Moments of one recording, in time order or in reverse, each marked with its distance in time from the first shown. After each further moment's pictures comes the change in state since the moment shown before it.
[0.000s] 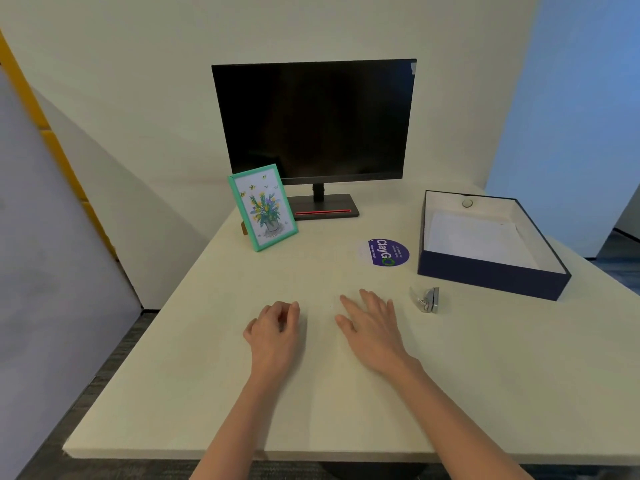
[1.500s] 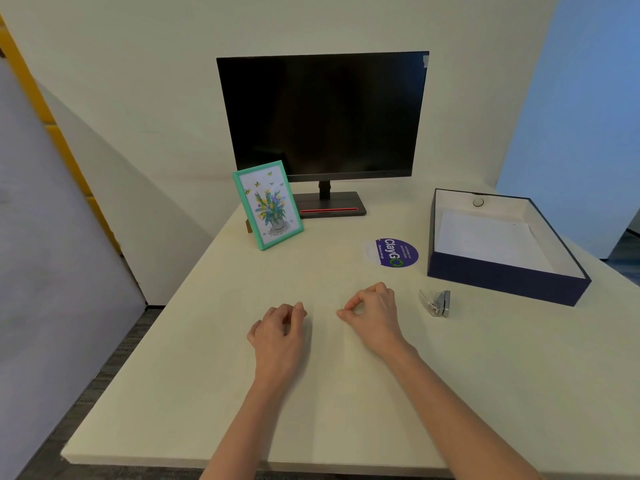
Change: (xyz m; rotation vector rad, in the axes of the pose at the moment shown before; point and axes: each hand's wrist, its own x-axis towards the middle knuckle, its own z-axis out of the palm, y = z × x) left_hand 0.004 -0.005 0.003 -0.071 -0.003 -0.001; right_hand 0.035 -0.004 0.005 0.274 0.191 0.098
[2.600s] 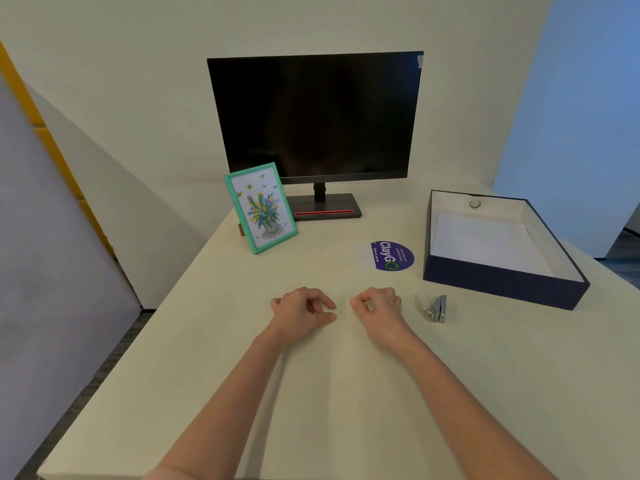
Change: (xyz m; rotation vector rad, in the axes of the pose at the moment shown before) left_hand 0.065 0.010 0.035 0.290 -0.476 0.214; right_hand 0.012 0.013 -0.020 0.145 -0.177 0.144
